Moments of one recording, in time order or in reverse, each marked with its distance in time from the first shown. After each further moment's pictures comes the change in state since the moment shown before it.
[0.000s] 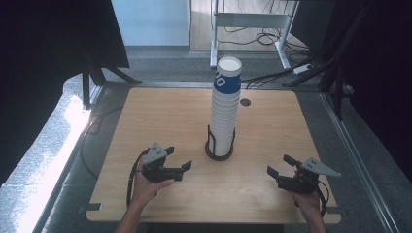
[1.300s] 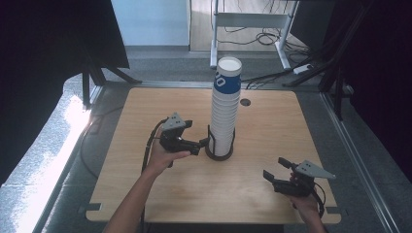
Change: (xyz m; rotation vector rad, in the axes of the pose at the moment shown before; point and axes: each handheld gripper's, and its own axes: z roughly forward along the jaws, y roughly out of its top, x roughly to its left) left arm 0.007 0.079 0.044 -0.023 -0.128 0.082; right arm 0.011 -0.004 0.003 0.025 0.036 -0.062
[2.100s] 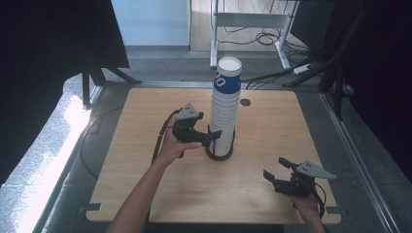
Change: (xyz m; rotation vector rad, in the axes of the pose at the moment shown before) left arm 0.001 0.027 0.036 0.008 -0.046 0.031; right arm 0.000 0.001 -0.001 -0.007 0.004 0.005
